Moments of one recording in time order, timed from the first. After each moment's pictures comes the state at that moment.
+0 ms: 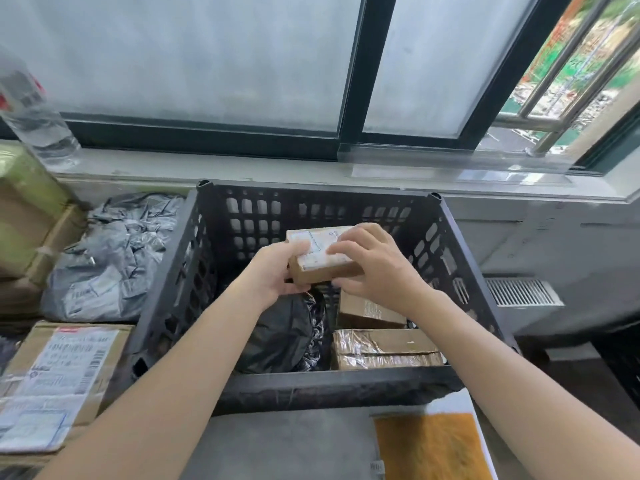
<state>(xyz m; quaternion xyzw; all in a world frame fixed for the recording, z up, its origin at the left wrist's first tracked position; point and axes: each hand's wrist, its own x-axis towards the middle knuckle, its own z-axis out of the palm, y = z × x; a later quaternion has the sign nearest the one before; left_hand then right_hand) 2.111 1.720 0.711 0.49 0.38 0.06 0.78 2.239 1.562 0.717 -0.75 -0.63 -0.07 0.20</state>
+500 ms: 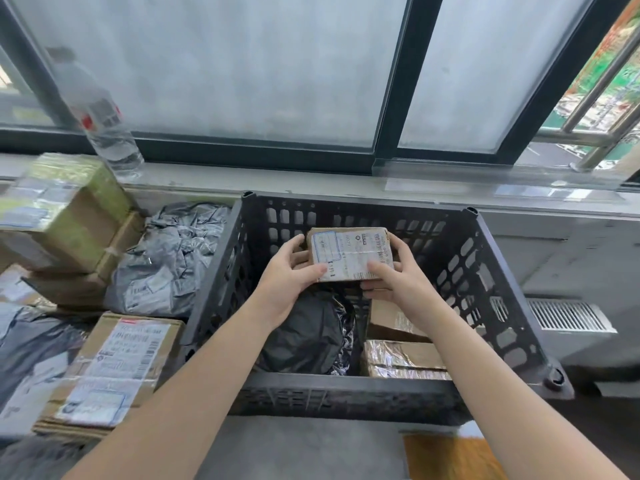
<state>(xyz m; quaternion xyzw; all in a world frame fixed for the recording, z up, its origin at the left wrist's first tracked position) 2.071 1.726 0.711 0.54 0.29 0.20 0.77 2.214 1.578 0.715 -0.70 -0.23 0.35 0.58</state>
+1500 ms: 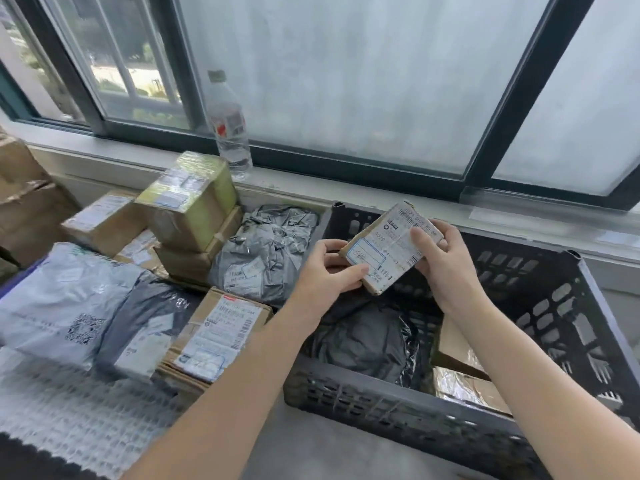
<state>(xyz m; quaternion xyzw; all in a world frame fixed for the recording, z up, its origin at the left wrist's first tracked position) 2.000 1.739 0.753 0.54 0.32 0.30 0.72 2.170 1.654 0.761 -0.62 -0.26 0.31 0.67</state>
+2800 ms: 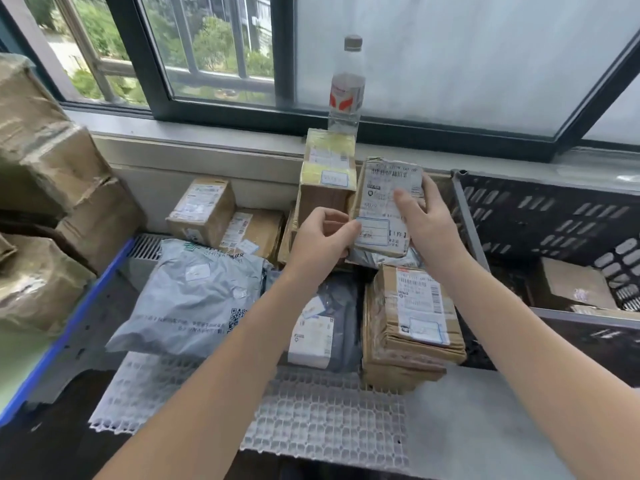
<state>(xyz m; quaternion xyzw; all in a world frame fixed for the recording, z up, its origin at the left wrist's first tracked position) 1.733 1.928 0.755 0.63 0.30 0.27 0.66 1.875 1.832 0.772 -0.72 -0.29 0.22 0.59</state>
